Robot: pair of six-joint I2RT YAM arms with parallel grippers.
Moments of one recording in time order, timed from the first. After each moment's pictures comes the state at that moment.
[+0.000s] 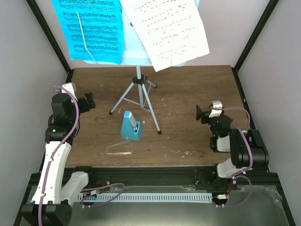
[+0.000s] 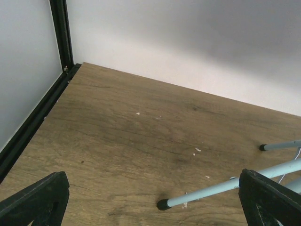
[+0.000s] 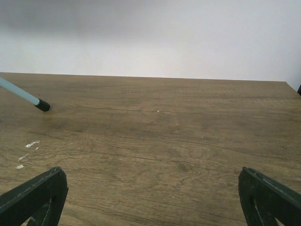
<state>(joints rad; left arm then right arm) 0.01 0.85 0.93 -0.46 -0.03 -0.25 -0.05 1.51 0.22 1.18 -0.21 -0.01</state>
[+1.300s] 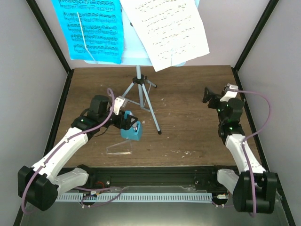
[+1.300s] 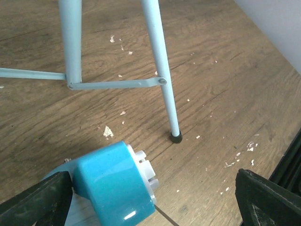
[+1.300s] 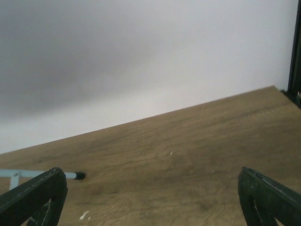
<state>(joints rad) -0.44 1.08 0.86 -0.48 0.41 -0.13 -0.06 1.06 0.58 0.38 -0.15 0.28</state>
